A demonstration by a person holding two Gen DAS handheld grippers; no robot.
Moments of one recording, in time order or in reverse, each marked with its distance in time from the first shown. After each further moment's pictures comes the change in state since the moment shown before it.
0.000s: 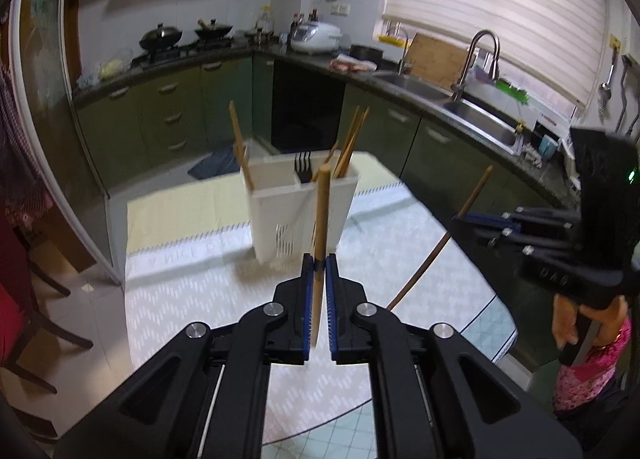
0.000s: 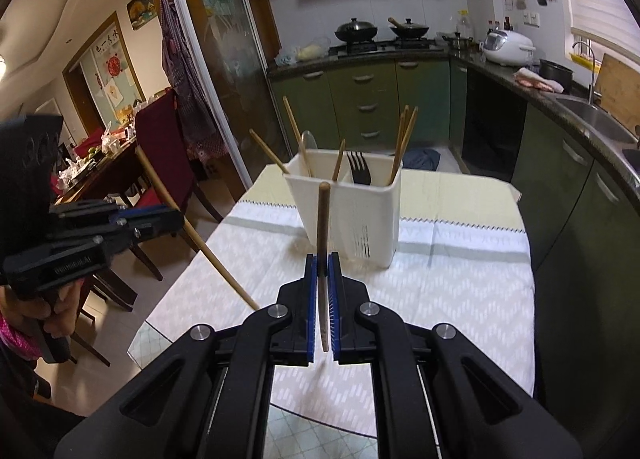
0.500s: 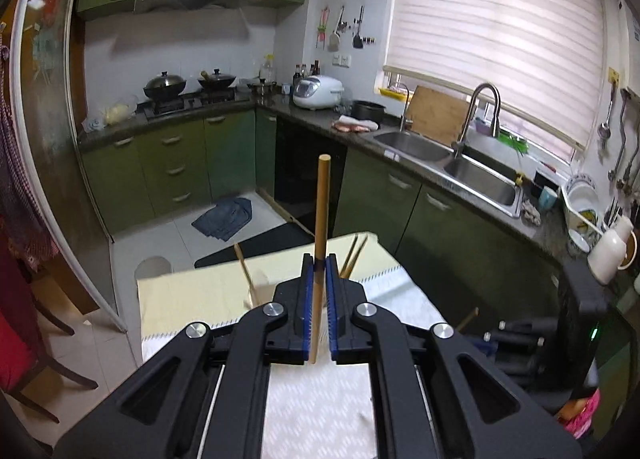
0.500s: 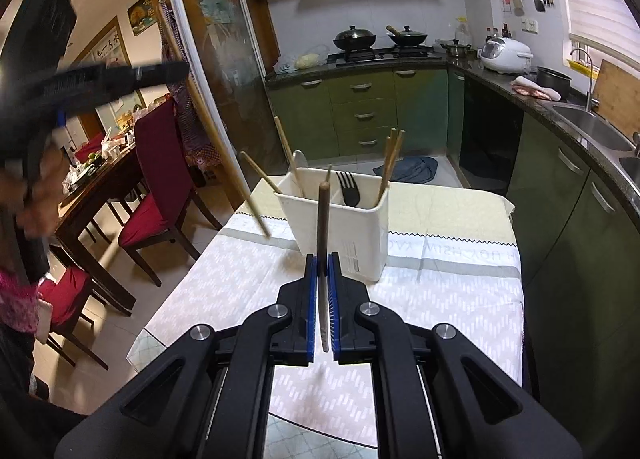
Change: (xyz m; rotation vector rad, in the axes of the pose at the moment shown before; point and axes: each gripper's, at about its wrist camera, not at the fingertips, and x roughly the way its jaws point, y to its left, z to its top) left arm -0.023 -0.005 0.117 -0.007 -0.155 0.016; right arm -0.013 -0.013 0.015 0.001 -0.017 -0.004
